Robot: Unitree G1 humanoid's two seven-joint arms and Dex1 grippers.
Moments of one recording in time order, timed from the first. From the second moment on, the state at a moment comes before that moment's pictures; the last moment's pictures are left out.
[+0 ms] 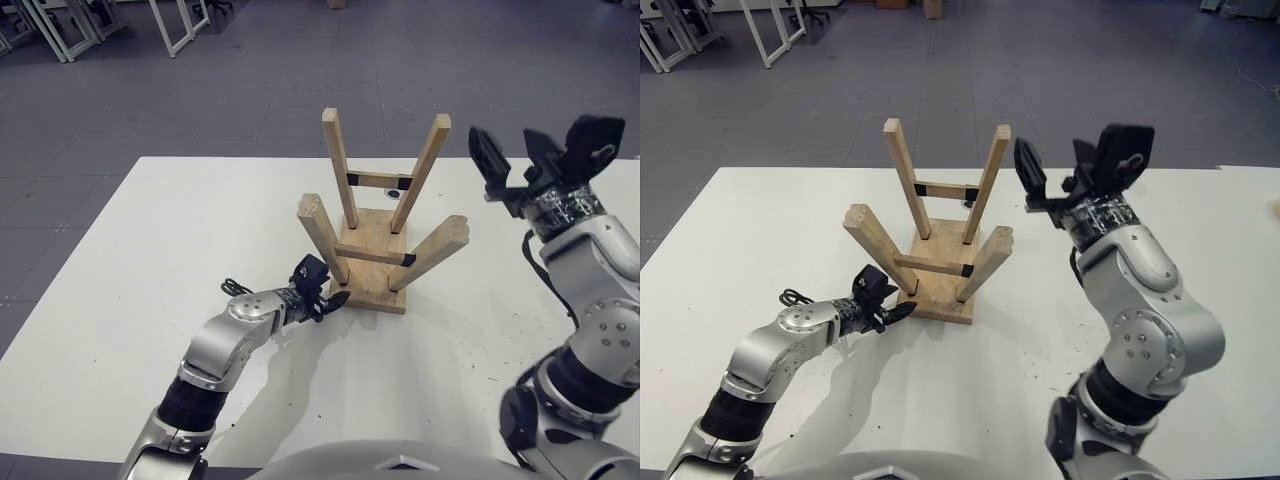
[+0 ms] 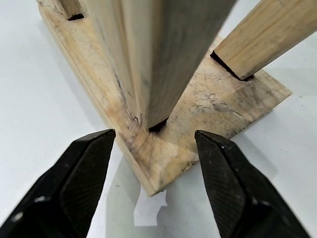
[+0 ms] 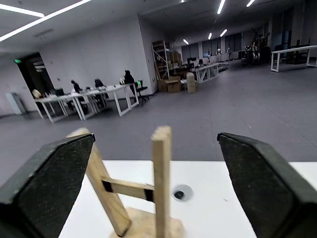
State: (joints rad) left arm -0.12 0.40 -0.27 -0.30 -0.30 0.84 -0.41; right arm -0.47 -0.12 -0.37 -0.80 0.65 1.13 -0.04
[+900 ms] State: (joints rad) left arm -0.08 0.35 -0.27 -0.29 -0.25 0.77 -0.38; right arm -0.76 0.02 -0.33 -0.75 0.92 0.98 -0.37
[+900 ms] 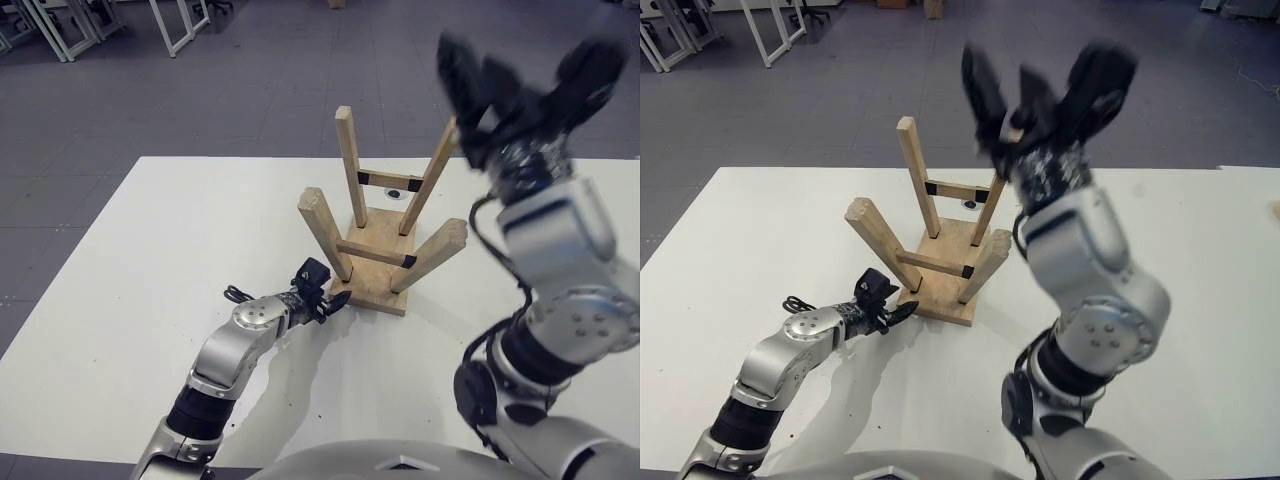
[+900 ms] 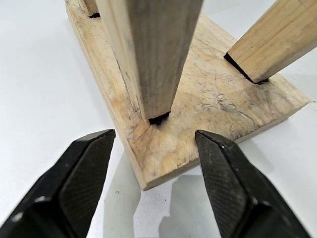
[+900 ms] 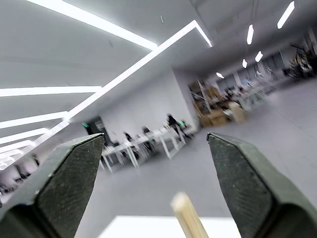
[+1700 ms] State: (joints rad) left arm 0.03 0.50 -0.04 -0.46 -0.30 0.94 -0.41; right arm -0.13 -0.72 0.48 -0.31 0.11 0.62 0.37
